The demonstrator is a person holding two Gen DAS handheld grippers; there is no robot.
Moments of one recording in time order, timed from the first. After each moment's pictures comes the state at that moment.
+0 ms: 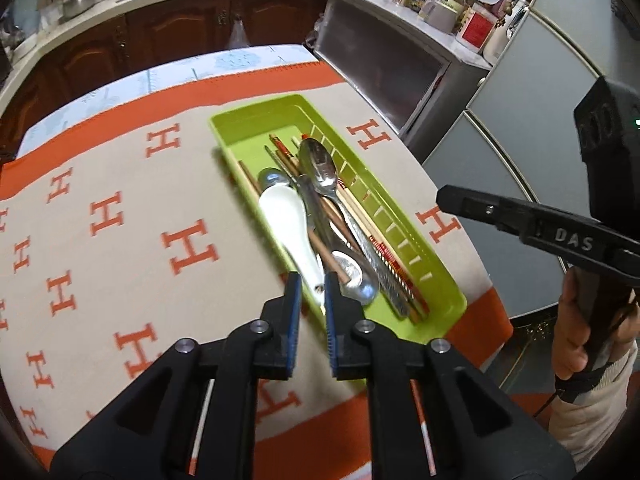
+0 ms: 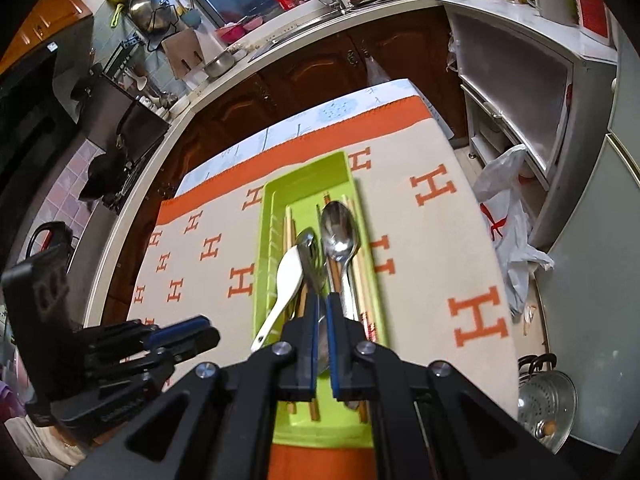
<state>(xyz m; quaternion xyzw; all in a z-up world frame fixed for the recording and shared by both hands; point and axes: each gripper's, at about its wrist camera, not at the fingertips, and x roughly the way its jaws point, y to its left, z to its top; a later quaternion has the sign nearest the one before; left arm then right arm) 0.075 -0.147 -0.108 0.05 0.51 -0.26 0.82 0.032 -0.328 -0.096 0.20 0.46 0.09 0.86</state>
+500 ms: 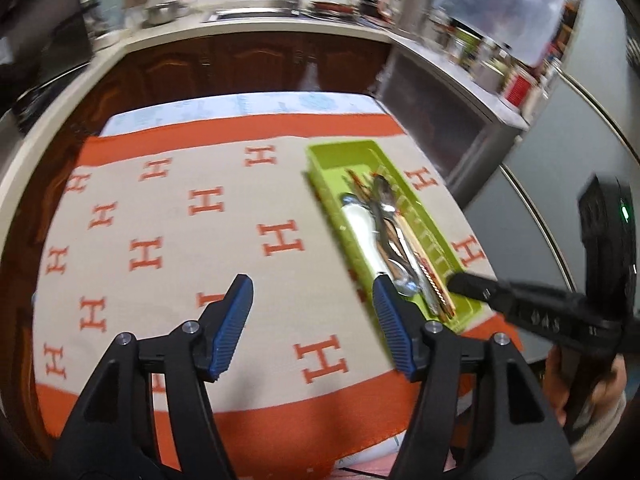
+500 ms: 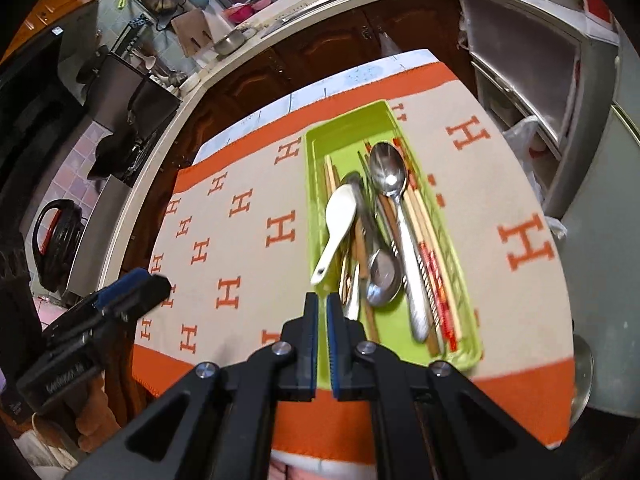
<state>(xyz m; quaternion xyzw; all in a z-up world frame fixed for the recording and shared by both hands) 0.021 -0.064 -0.054 0.00 0.45 -0.15 0.88 -0.008 -0.271 -0.096 0.21 0.49 0.10 0.84</state>
